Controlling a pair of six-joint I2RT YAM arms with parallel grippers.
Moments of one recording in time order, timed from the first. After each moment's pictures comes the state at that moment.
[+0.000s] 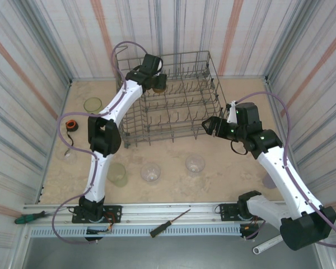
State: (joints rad) left arm -0.45 2.31 2.31 -0.74 -0.13 -0.16; right arm 0.32 1.01 1.00 -0.69 -0.26 0.53
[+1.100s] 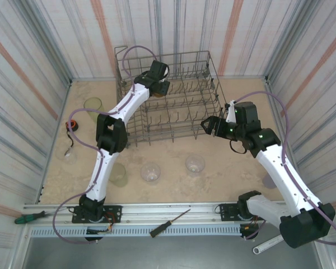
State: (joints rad) left arm -0.47 2.44 2.37 -0.72 -0.24 -0.01; right arm 0.32 1.03 1.00 -0.67 -0.27 0.53
